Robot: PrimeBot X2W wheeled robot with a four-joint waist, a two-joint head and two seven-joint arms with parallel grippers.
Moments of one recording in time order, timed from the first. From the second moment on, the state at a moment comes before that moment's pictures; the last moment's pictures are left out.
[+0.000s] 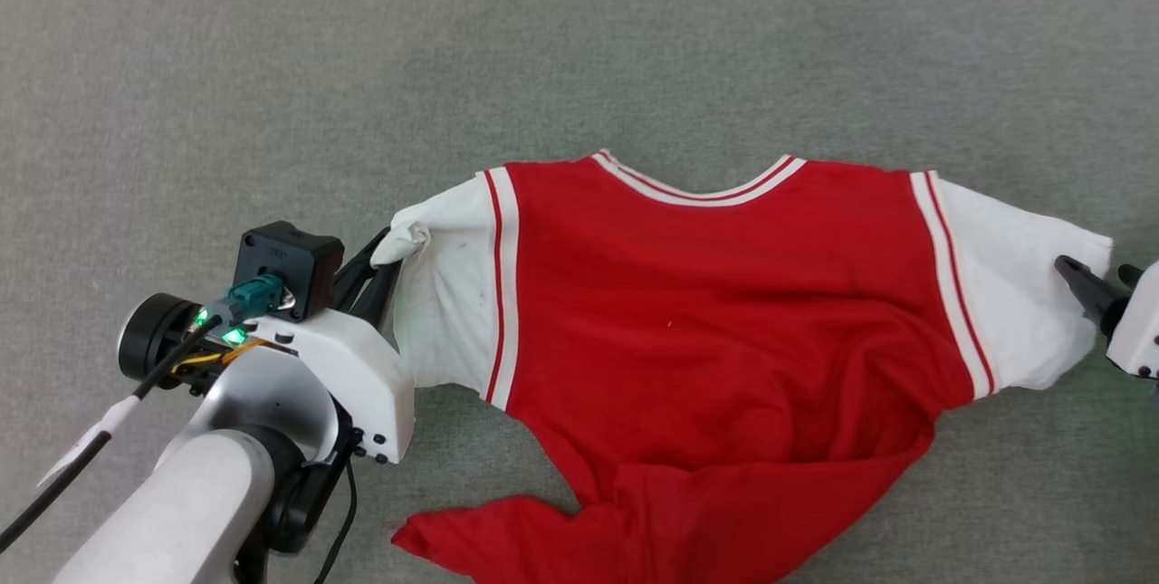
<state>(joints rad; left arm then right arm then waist) -0.39 0.60 -0.54 -0.20 -0.55 0.28 0.31 -0.44 -0.37 -0.16 0.37 0.48 0.13 0.65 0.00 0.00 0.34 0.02</state>
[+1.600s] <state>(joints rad) -1.23 0.38 -0.35 0.57 -0.67 0.06 -0.06 -1.19 -0.38 -0.08 0.52 0.17 0.13 0.30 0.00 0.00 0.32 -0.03</state>
